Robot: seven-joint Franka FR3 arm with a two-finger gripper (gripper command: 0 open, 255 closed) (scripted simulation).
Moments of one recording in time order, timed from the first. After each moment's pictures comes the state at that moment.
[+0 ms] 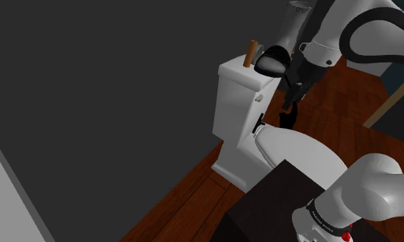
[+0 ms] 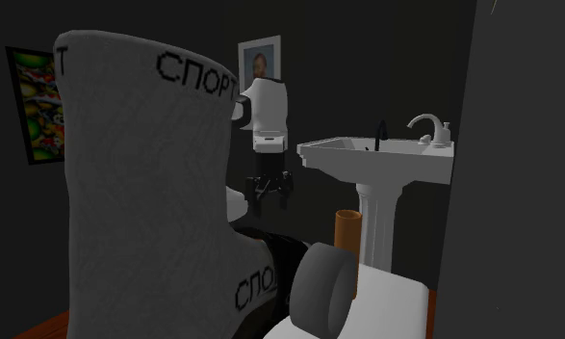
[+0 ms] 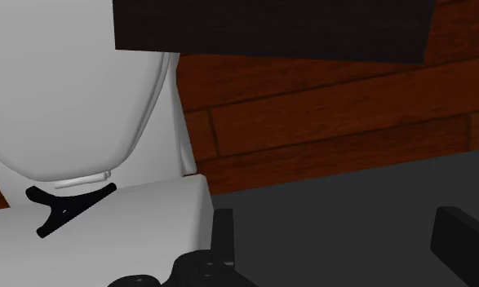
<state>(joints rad) -0.01 -0.82 0.02 -2.43 -0.02 1.65 -0.04</state>
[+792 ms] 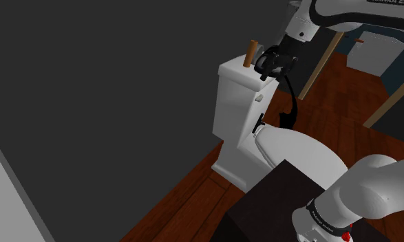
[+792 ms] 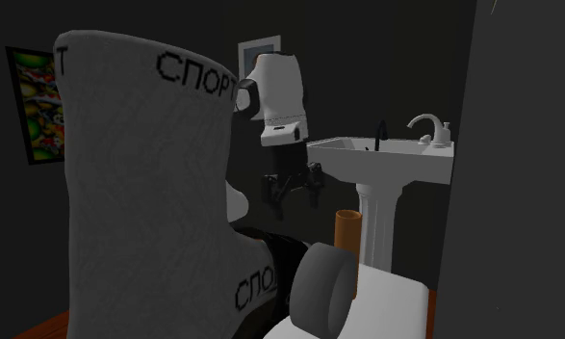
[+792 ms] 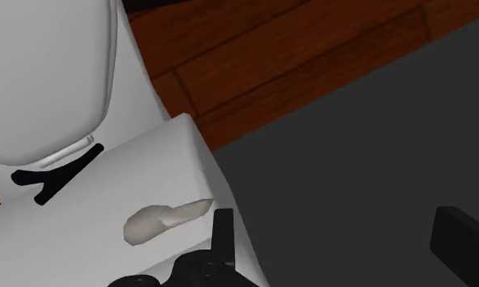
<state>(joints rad) -0.07 -0.47 -0.04 -2.12 0.08 1.73 0.10</state>
